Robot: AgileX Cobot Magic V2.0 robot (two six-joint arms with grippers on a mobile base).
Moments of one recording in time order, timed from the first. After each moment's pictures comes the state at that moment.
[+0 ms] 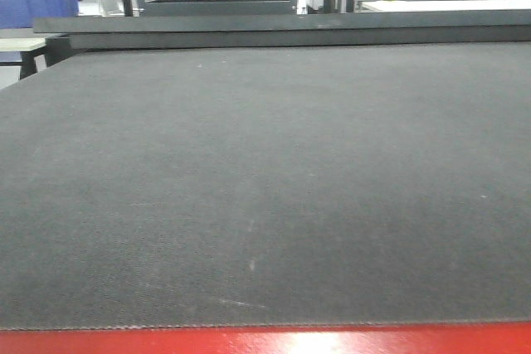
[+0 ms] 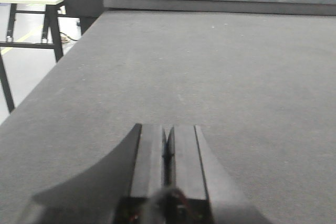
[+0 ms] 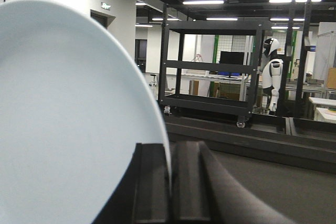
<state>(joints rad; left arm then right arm) -0.09 -0.02 0.03 -0.04 0.12 0.03 0.32 0.15 -0.48 0.49 0.14 -0.46</state>
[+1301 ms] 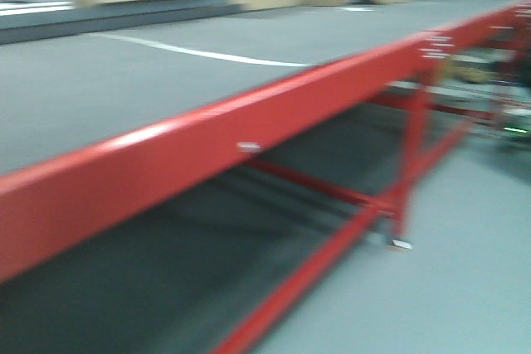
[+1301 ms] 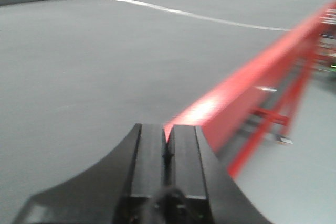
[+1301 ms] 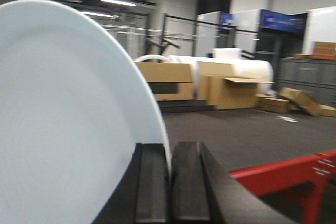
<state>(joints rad) -0.09 -0.02 0.03 -0.04 0.12 0.03 0.32 0.15 -0.48 0.49 0.13 -0.46</state>
